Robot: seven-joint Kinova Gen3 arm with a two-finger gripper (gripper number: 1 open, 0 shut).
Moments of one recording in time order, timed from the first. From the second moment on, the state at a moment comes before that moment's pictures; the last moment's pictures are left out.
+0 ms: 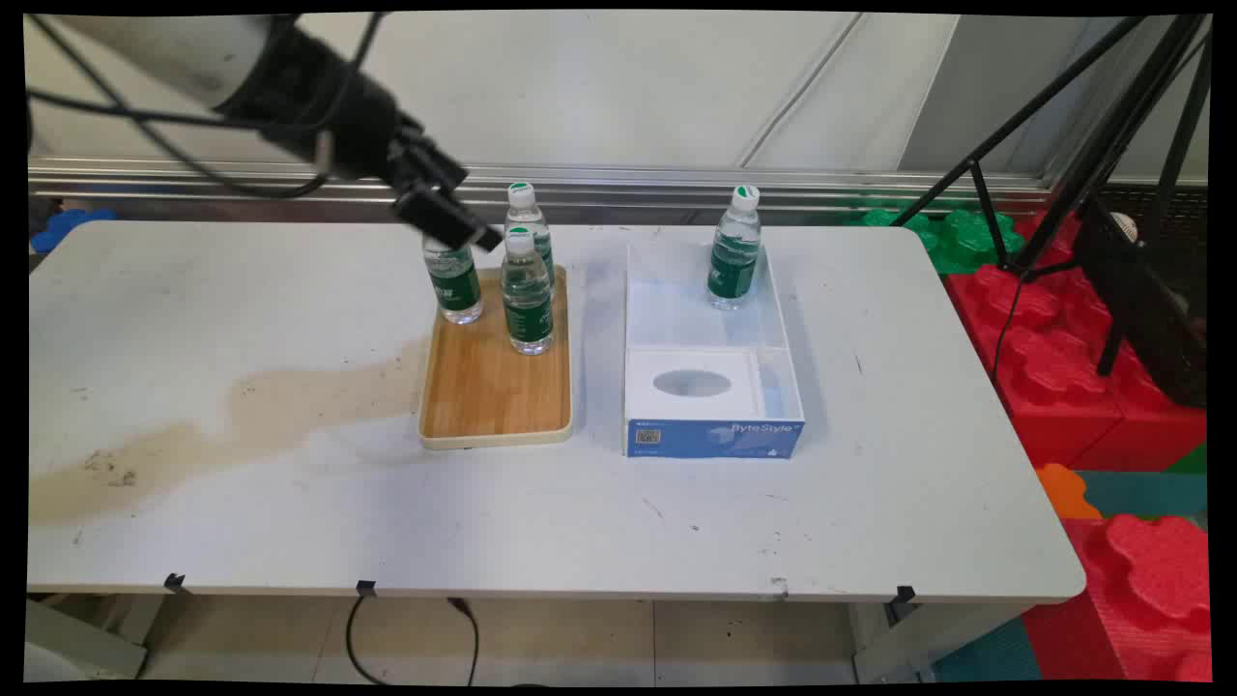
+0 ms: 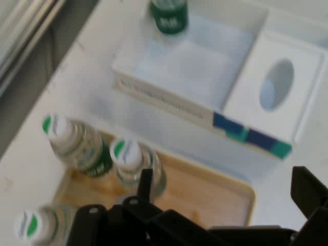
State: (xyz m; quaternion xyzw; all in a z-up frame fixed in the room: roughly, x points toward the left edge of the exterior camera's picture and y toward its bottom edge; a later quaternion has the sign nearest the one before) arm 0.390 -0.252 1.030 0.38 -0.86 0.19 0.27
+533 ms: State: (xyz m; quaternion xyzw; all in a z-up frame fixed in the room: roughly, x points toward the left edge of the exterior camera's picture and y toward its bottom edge) arm 0.333 -0.317 1.025 0.41 -0.84 0.22 0.27
